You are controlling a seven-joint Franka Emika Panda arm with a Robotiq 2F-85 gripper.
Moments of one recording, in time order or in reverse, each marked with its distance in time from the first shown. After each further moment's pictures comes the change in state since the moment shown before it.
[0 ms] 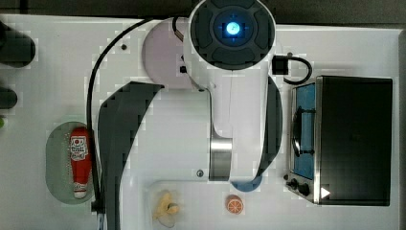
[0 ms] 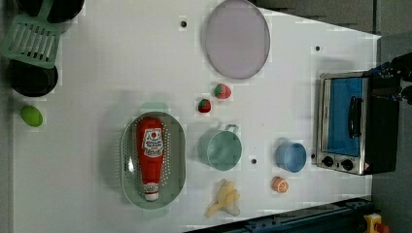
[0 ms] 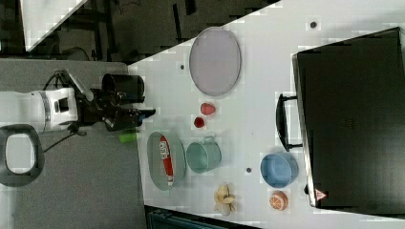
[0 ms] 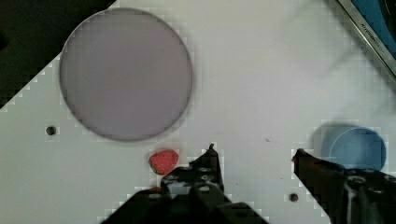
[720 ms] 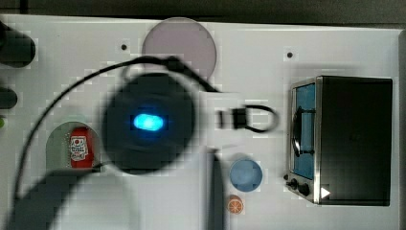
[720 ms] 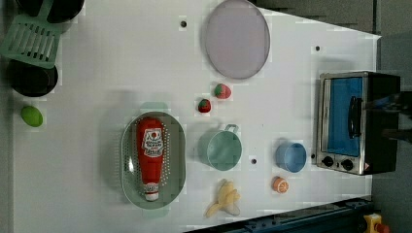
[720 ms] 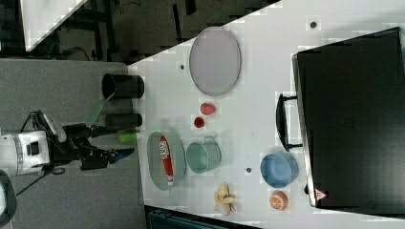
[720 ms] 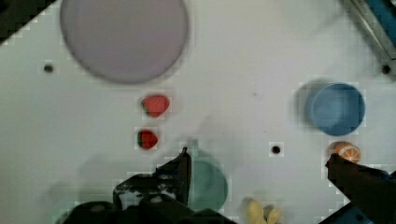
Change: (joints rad) arm -0.093 -0.215 0.206 -0.139 0.036 -0.079 0.002
